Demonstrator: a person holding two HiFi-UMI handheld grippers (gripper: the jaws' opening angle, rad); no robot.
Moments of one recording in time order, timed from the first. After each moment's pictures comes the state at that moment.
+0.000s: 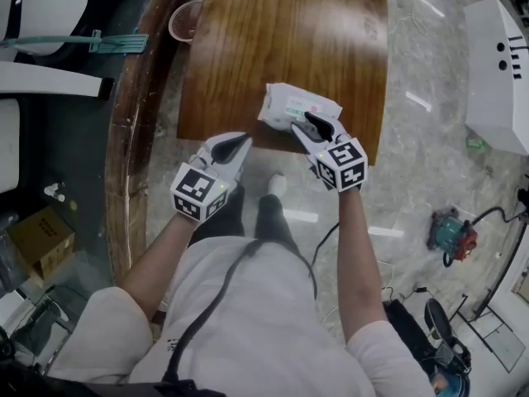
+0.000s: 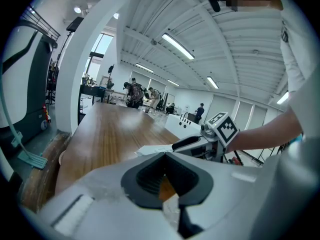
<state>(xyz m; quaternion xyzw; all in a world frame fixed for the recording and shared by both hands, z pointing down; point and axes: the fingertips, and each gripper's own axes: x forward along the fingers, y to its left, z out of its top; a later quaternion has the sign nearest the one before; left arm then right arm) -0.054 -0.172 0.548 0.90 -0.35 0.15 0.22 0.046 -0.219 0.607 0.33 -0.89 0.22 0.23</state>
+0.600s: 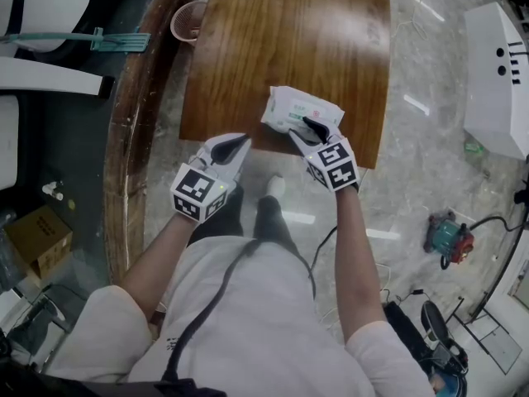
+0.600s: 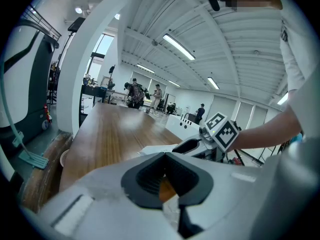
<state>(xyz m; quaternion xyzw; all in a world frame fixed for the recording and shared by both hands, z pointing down) -0.066 -0.174 0.549 0.90 -0.36 0.14 0.22 0.035 -0.213 0.629 0.31 -0.87 0.19 0.33</state>
